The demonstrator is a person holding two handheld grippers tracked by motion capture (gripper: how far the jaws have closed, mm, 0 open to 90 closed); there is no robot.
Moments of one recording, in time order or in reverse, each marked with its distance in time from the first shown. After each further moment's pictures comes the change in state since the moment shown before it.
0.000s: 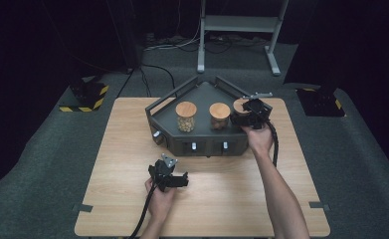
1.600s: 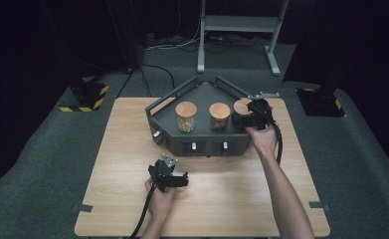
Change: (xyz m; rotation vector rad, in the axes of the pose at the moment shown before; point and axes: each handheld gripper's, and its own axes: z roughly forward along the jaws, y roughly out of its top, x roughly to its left) left arm 0.001 0.000 0.000 0.001 -0.003 -0.001; right arm -0.010 -0.007 -0.022 -0.047 0.043 -0.003
